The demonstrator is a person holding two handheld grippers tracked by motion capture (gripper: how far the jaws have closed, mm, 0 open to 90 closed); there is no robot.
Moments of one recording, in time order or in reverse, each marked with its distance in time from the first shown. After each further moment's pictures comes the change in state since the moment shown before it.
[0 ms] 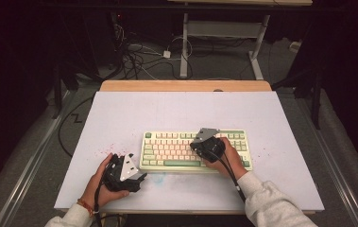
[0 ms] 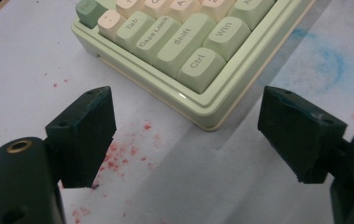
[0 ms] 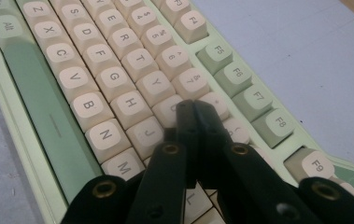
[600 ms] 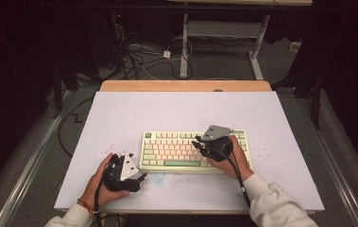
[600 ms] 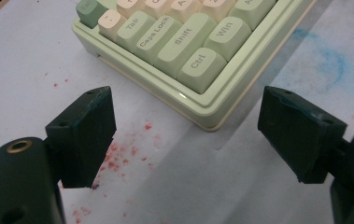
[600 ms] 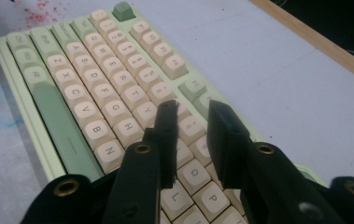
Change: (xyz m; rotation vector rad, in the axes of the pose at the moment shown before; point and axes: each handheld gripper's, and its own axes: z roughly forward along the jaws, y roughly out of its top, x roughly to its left) left arm 0.000 0.000 0.000 0.005 0.001 0.001; right arm -0.005 -0.001 -0.030 -0.143 -0.019 0.061
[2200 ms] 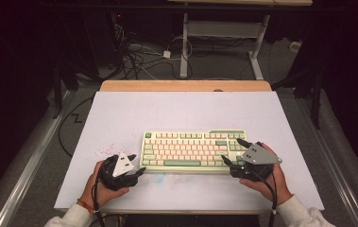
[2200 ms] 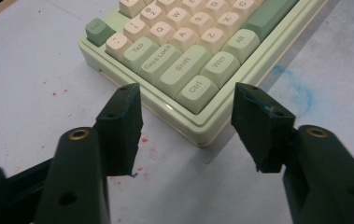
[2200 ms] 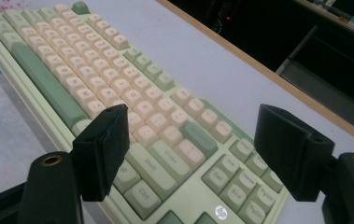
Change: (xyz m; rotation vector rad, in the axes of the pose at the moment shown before) left arm 0.009 0.004 -0.014 -0.085 -0.075 -0.099; right arm -0.001 -0.063 -0.092 -0.125 -0.229 -0.023
